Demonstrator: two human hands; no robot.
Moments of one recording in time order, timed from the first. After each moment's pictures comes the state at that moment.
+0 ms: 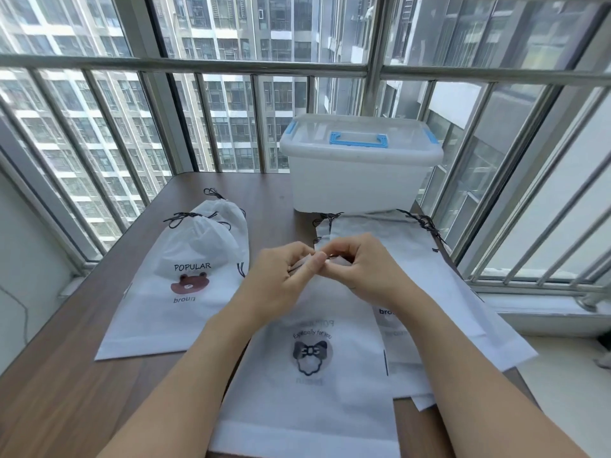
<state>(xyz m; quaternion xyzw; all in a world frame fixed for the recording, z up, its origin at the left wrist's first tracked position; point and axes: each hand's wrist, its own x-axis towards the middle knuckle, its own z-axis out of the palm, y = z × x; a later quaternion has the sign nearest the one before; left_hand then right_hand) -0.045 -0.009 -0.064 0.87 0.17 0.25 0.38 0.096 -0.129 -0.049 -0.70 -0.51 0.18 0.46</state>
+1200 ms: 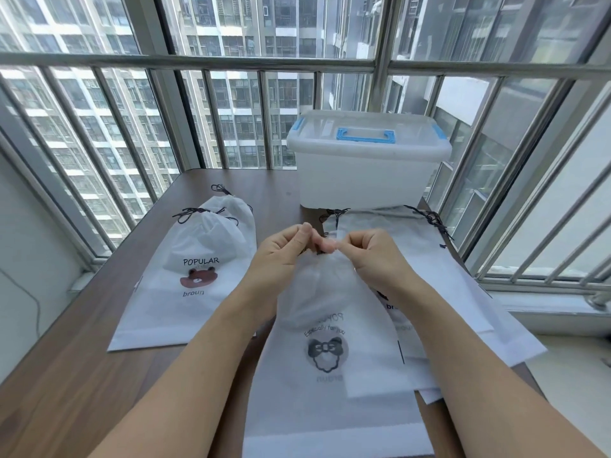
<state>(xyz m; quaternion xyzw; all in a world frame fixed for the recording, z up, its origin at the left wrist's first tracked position) -0.042 -0.019 -0.046 0.60 0.12 0.27 0.75 0.094 -0.123 -0.050 -0.73 -0.35 0.24 0.53</state>
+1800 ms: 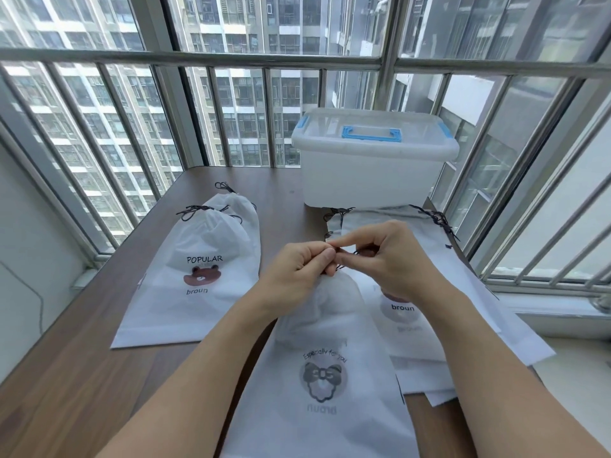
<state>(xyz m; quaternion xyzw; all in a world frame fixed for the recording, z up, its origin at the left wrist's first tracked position) -0.039 -0.019 -0.056 0.79 0.11 0.22 0.56 0.101 -0.140 -0.036 -0.68 -0.55 0.12 0.47</state>
